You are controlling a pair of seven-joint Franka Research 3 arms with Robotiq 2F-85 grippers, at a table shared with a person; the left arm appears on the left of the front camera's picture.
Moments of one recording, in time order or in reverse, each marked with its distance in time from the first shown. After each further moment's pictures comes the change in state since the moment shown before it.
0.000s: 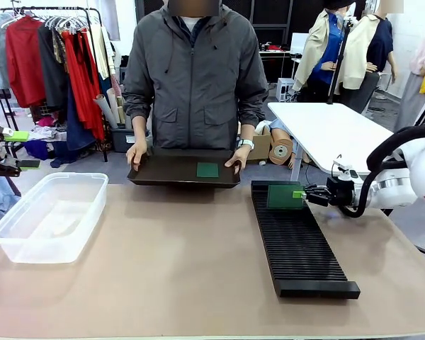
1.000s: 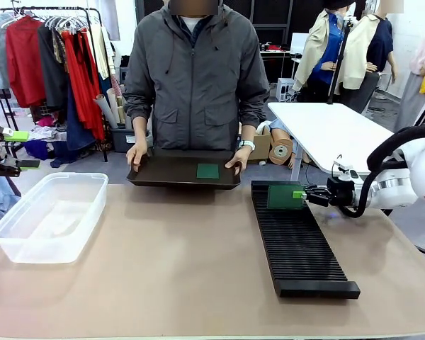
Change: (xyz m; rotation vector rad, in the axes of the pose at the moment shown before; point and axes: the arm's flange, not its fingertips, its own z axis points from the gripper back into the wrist) left arm 0.000 0.000 0.000 0.000 0.000 0.000; right arm 0.000 0.000 0.002 -0.002 -0.001 0.000
